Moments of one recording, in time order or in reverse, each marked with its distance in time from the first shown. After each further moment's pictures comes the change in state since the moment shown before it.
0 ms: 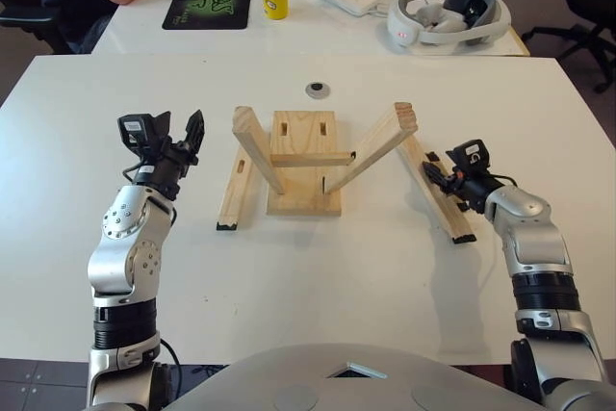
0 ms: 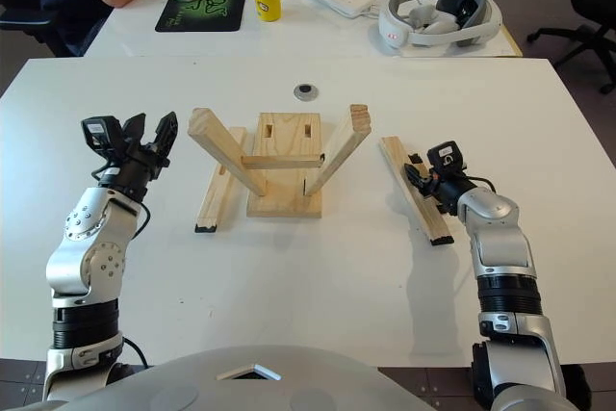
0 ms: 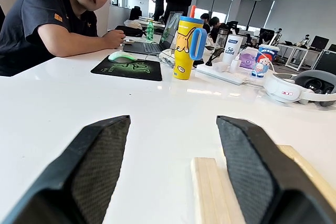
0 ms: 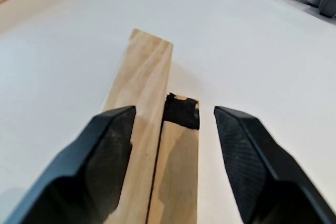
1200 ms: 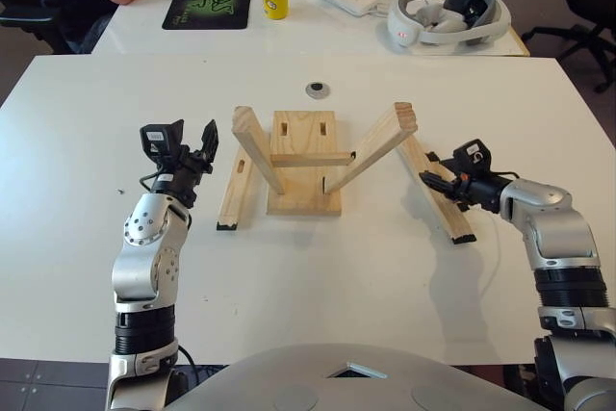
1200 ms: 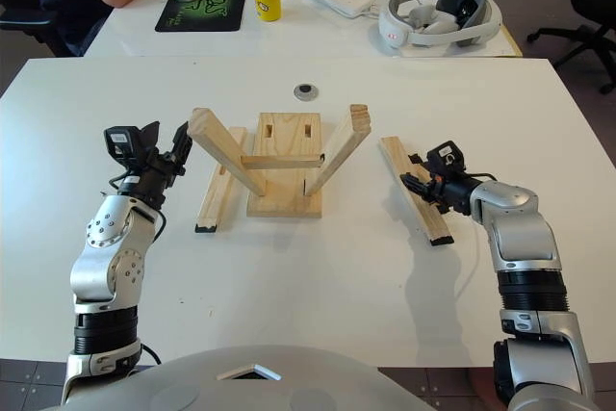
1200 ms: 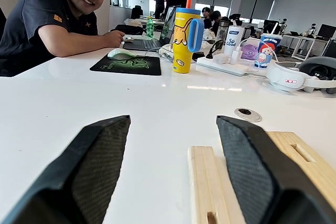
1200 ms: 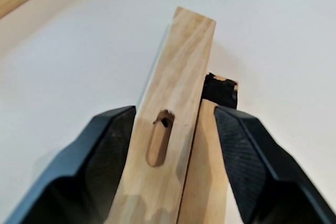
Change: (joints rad) left arm 0.031 -0.081 -0.033 -0.015 0.121 -0.019 -0.002; right arm -0.001 -0.119 0.035 -0.124 0.063 0.253 0.200
